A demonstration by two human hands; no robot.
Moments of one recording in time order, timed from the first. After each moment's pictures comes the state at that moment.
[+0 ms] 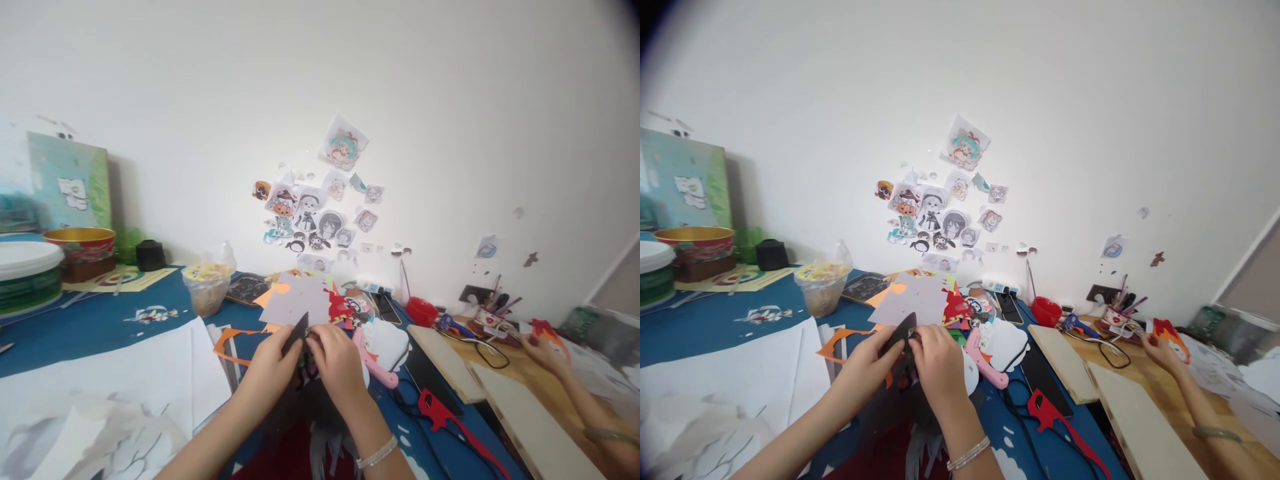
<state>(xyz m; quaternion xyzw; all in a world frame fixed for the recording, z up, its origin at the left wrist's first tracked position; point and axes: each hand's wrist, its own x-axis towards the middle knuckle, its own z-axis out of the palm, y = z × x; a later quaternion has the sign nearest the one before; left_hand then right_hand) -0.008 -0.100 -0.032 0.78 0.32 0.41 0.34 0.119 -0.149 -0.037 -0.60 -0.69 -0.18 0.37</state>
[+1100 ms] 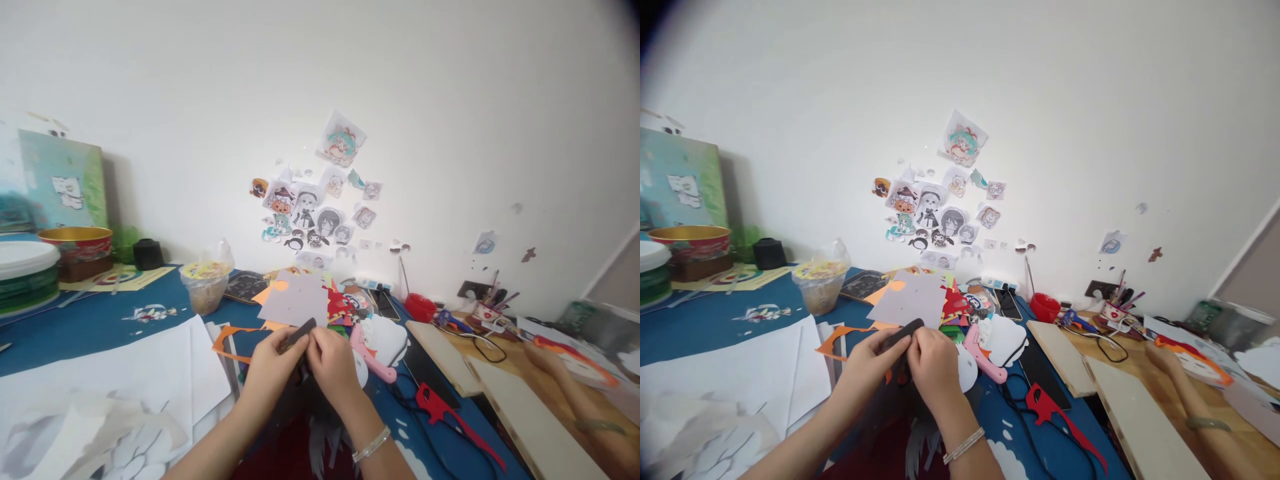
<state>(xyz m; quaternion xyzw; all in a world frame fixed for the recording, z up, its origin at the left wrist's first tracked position) 0.000 -0.111 -0.036 0.66 0.33 0.44 0.52 0.114 -0.148 -0.042 -0.63 -0.67 -0.17 0.36</state>
